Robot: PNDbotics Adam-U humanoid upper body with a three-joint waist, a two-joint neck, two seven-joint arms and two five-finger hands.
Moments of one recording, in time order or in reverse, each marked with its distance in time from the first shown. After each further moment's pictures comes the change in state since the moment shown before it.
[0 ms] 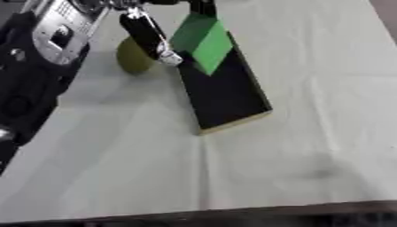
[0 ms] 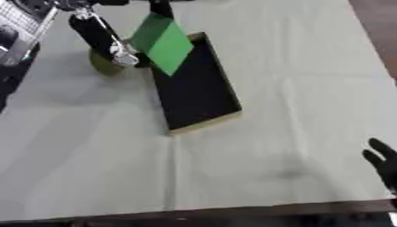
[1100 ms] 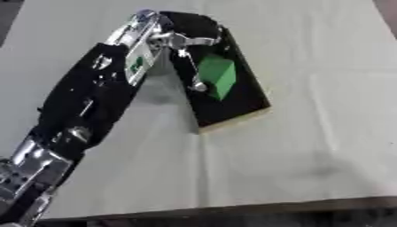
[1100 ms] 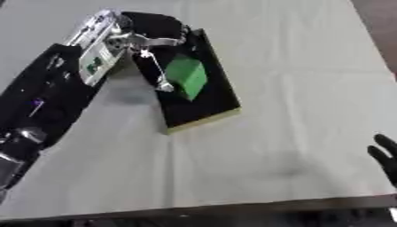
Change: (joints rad) left arm -0.015 -0.163 0.029 0.315 -0.421 -0.094 0.094; right arm -0.020 -0.018 0.014 0.000 -0.003 0.000 0.000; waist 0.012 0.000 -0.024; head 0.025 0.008
